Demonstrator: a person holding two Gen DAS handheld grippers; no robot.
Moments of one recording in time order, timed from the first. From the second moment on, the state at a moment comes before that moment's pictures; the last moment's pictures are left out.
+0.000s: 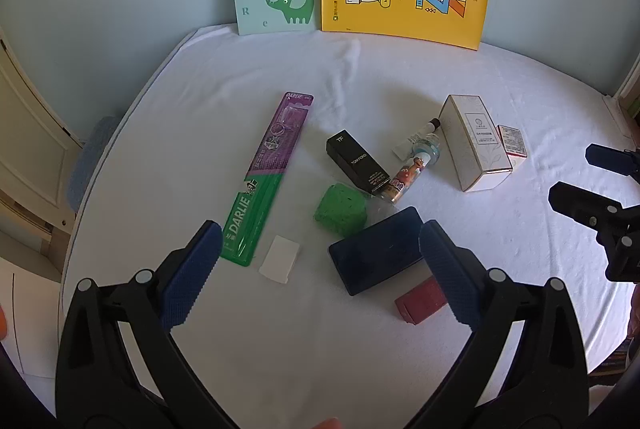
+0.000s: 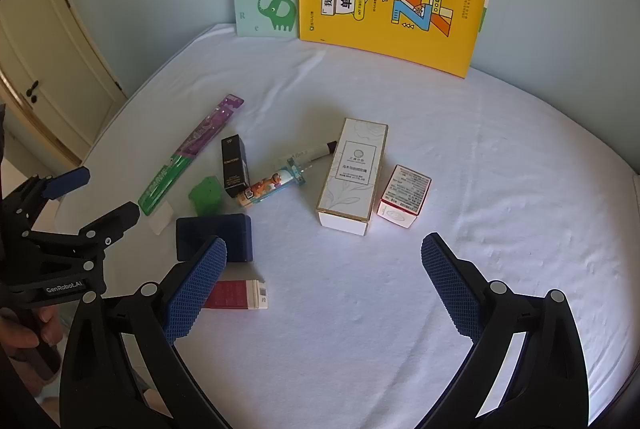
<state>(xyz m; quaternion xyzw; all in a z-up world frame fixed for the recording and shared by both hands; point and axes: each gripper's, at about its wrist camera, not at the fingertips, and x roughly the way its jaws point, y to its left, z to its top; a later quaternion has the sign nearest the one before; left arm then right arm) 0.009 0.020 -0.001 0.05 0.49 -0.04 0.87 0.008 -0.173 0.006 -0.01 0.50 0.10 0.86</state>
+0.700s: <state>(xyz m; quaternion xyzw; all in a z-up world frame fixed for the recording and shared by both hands) 0.027 0.023 -0.013 0.06 0.50 -0.05 0.86 0.022 -0.173 -0.007 -0.02 0.52 0.10 0.85</state>
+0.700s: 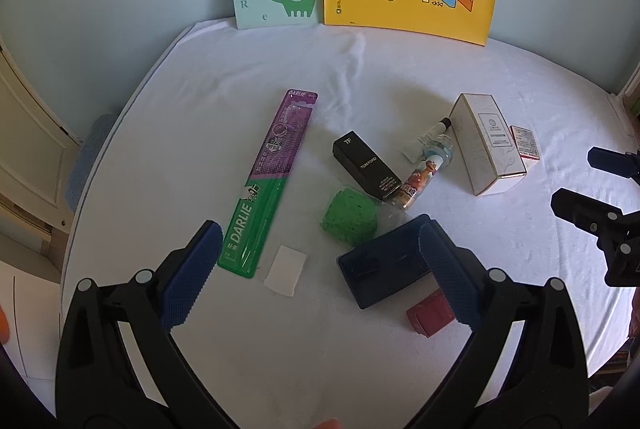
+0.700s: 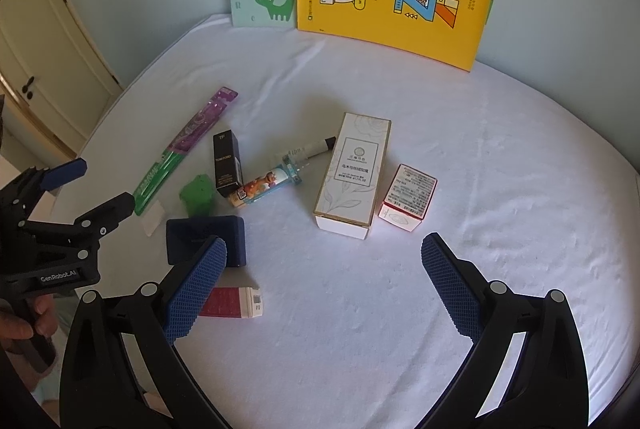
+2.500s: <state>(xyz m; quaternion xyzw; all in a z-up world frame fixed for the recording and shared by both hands) 0.076 0.025 -0.046 0.06 0.54 -0.06 0.84 0.072 -0.168 -0.032 -0.01 0.54 0.09 0.84</state>
